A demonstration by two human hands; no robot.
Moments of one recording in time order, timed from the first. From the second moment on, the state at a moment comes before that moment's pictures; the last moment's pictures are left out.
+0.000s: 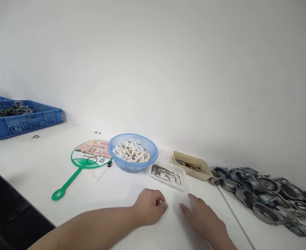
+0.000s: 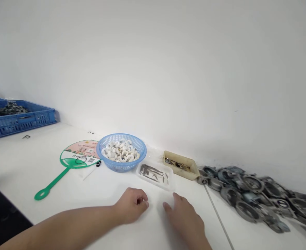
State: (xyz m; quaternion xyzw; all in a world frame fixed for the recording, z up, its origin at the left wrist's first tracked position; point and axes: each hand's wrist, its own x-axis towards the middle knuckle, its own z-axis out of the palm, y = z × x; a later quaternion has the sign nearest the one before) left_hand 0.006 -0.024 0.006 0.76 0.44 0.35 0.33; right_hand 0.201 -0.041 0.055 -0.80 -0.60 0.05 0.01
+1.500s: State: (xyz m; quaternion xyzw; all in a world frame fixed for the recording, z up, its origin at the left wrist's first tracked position) left_hand 0.001 -0.026 0.006 0.76 0.44 0.35 0.34; right_hand 0.187 -0.048 0.069 -0.81 -0.58 0.10 0.04
